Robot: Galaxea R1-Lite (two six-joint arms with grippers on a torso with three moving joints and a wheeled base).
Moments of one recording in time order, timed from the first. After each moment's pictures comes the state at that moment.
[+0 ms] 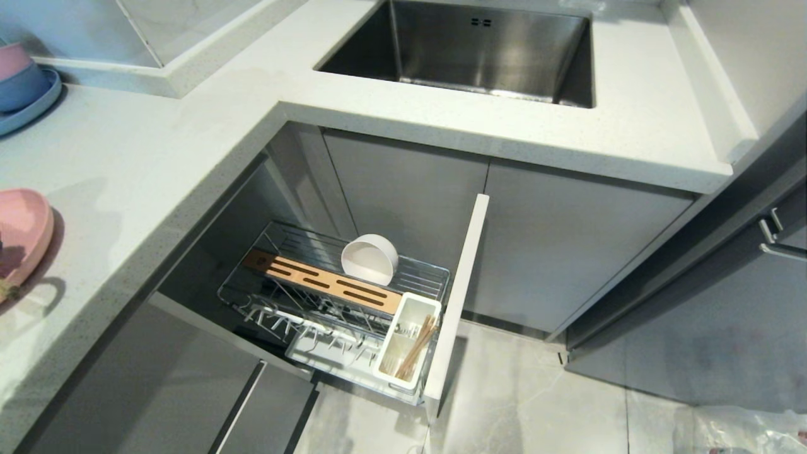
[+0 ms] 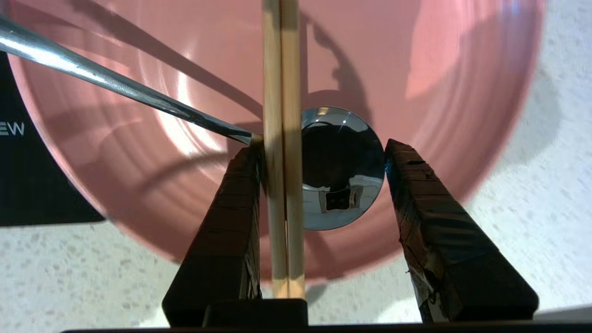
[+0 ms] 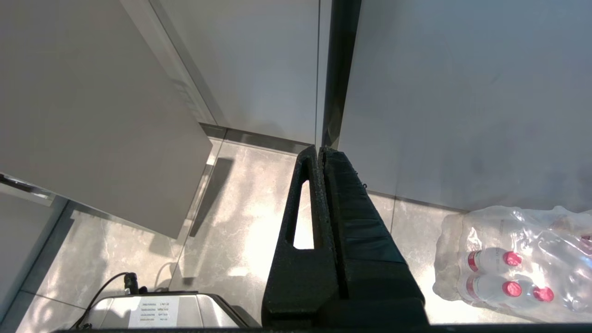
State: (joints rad) left arm 0.55 1.50 -1.63 0.86 0.00 -0.87; right arm 0.00 0.00 0.00 0.00 -0.02 0.04
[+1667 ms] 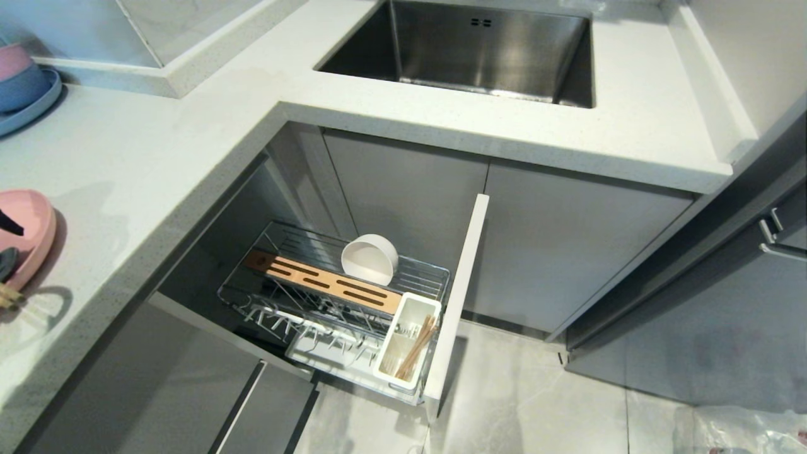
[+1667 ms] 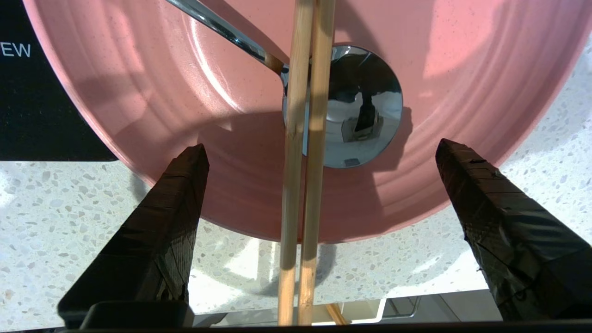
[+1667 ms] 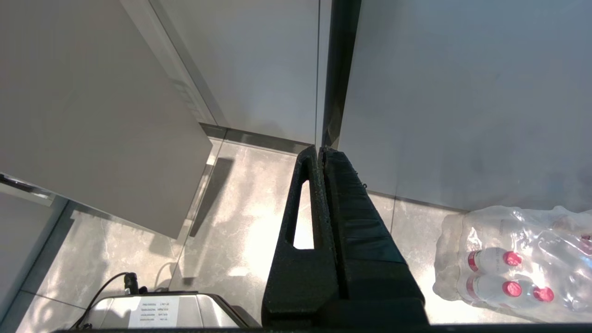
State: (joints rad) left arm 0.50 1.47 -1.62 0.95 0.00 -0.91; right arm 0.00 0.00 0.00 0.00 -0.02 0.04
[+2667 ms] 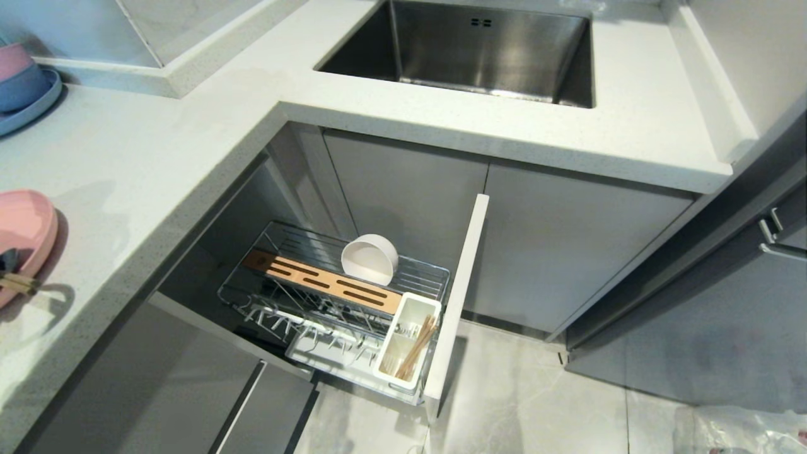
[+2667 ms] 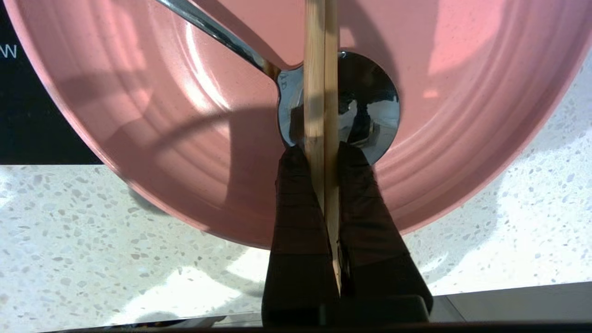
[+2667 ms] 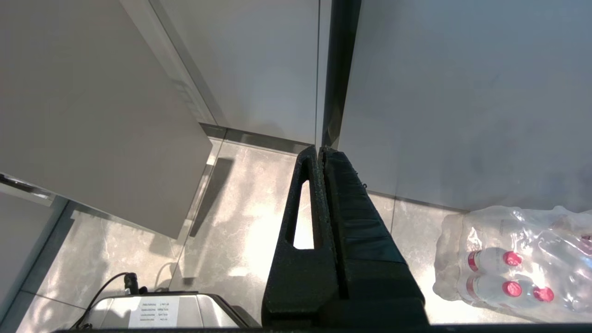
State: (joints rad) left arm 0.49 1.48 -1.63 0.95 0.00 -0.91; right arm 0.00 0.00 0.00 0.00 -0.02 0.05
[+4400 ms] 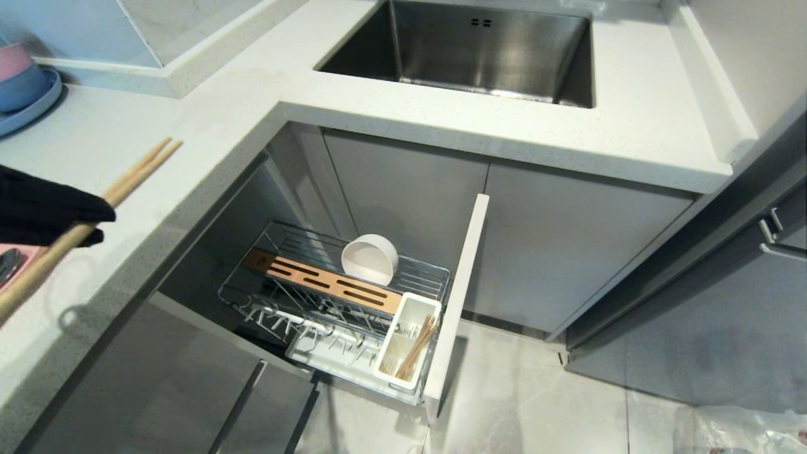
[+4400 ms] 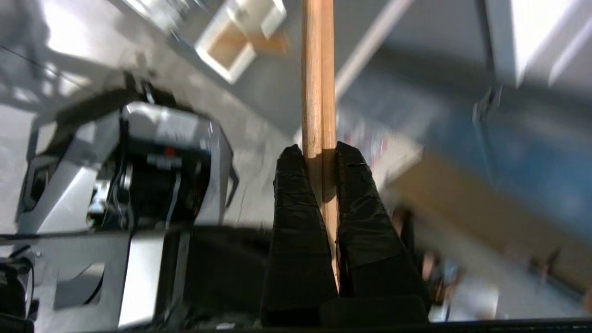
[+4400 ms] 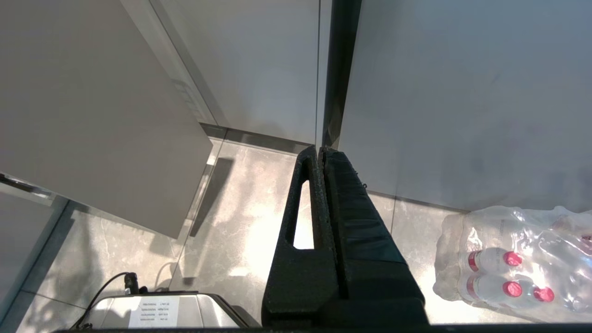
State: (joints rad) left arm -0.61 1.30 -1.93 1.25 0.00 -0.93; right arm 0.00 0.00 0.00 0.00 -0.02 0.04
